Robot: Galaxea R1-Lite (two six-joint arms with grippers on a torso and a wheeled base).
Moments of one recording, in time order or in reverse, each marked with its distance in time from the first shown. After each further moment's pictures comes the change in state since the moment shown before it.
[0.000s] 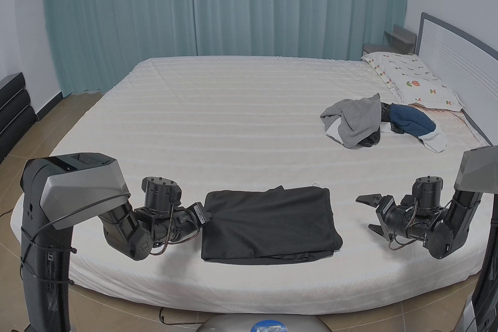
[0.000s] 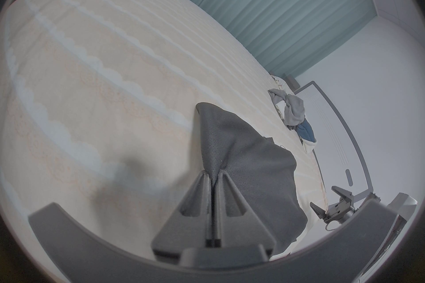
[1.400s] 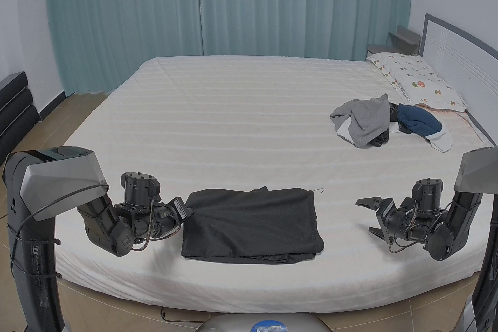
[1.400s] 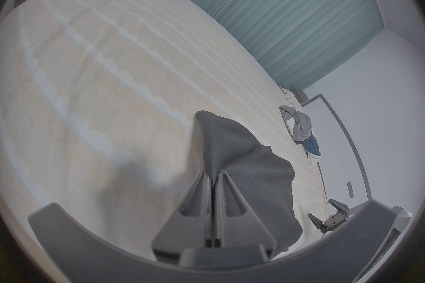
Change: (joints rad) left arm 0.078 -0.071 0.078 0.001 -0.003 -0.001; right arm 0.001 0.001 0.016 -0.001 -0.001 0.000
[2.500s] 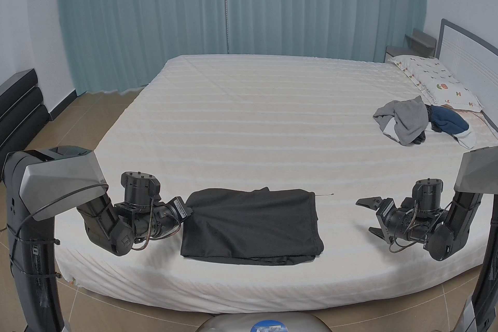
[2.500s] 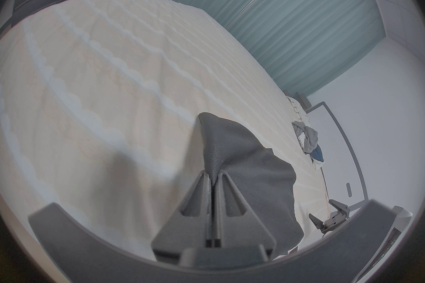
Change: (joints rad) left arm -0.002 -0.003 -0.002 0.004 0.006 0.003; right arm 0.000 0.000 -0.001 0.000 0.000 0.000
